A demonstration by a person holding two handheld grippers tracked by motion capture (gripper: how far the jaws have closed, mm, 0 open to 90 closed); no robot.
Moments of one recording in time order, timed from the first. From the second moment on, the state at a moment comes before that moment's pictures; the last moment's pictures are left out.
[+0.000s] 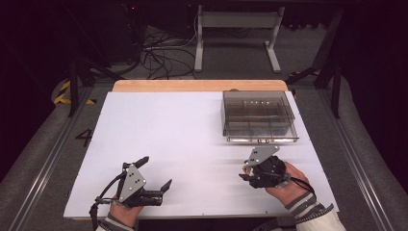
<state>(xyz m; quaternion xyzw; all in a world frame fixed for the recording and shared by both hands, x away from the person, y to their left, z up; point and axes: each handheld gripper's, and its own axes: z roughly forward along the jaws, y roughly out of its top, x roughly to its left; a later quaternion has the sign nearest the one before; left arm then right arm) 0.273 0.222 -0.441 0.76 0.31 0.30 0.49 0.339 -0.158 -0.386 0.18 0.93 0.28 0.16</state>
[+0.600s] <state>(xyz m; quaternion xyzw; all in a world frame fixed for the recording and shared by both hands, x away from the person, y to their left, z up) 0.273 0.222 -0.441 0.76 0.31 0.30 0.49 0.352 -0.160 -0.362 0.19 0.92 0.29 0.17</state>
